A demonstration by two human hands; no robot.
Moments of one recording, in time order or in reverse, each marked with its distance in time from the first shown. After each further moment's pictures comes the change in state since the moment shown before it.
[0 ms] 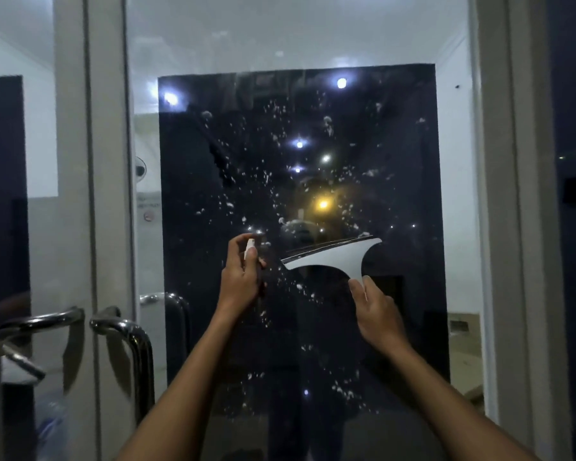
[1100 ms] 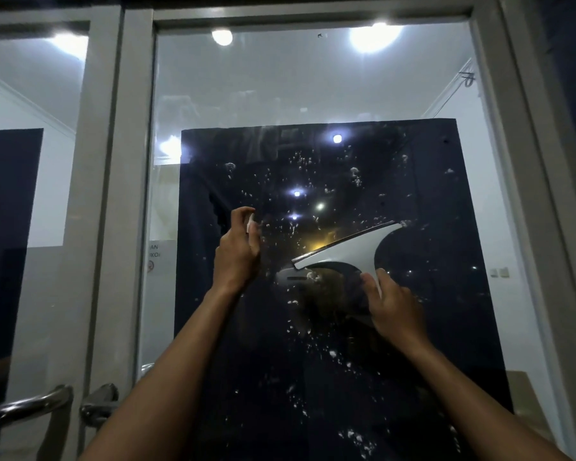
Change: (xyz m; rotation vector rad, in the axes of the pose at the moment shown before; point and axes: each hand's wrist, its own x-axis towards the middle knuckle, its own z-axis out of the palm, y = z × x) left_hand 0.155 0.019 -0.042 0.324 0.140 0.295; right_hand 0.103 -0.064 0.016 -0.131 0.224 -0.153
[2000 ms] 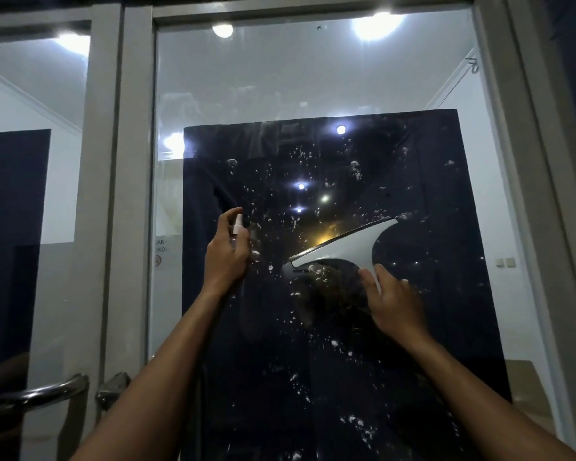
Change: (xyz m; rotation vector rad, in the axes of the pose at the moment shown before) left_hand -0.016 -0.004 -0.025 -0.149 -0.034 -0.099; right_hand -0.011 -0.008 -0.008 0.015 -0.037 -0.018
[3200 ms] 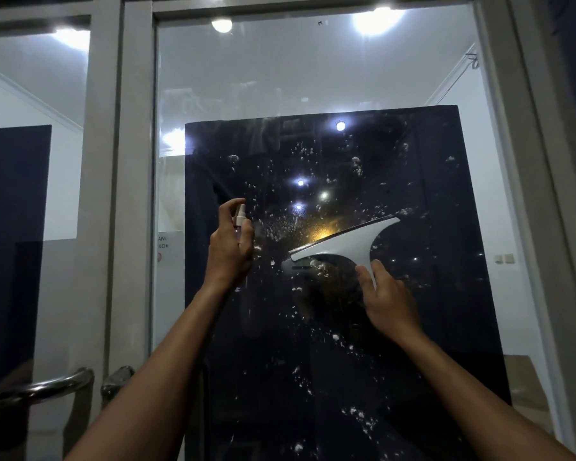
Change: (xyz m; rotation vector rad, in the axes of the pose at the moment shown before) left_hand -0.001 0.007 -0.002 0.030 0.028 0.139; right_hand -0.004 -0.006 0.009 0.041 -0.006 0.025
